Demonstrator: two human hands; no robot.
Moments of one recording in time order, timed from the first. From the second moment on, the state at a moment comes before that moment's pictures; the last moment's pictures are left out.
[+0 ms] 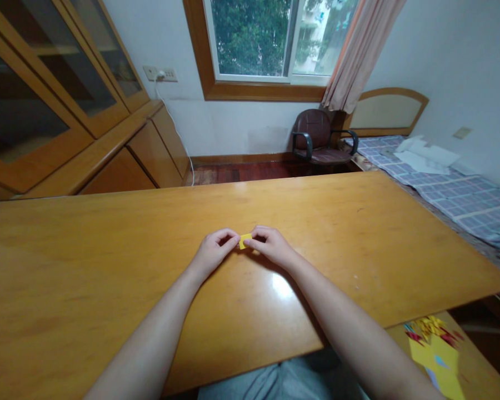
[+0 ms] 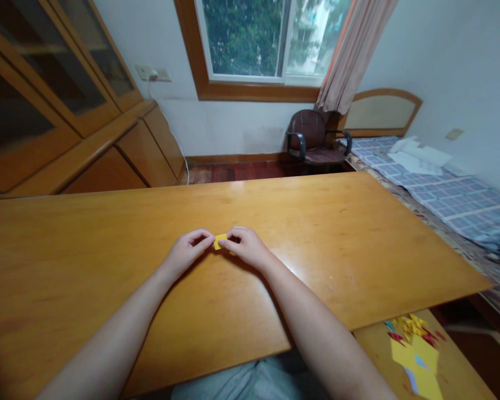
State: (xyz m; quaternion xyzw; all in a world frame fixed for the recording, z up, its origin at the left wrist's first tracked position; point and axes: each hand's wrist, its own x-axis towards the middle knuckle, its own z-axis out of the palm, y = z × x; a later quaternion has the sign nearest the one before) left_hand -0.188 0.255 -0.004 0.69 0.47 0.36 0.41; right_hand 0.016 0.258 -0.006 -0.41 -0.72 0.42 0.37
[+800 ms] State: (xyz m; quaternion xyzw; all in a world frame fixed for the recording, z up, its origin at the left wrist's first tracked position) left_hand -0.191 0.256 -0.003 0.65 0.48 0.38 0.45; right_hand 0.014 0.260 -0.006 -0.43 -0.69 0.45 0.38
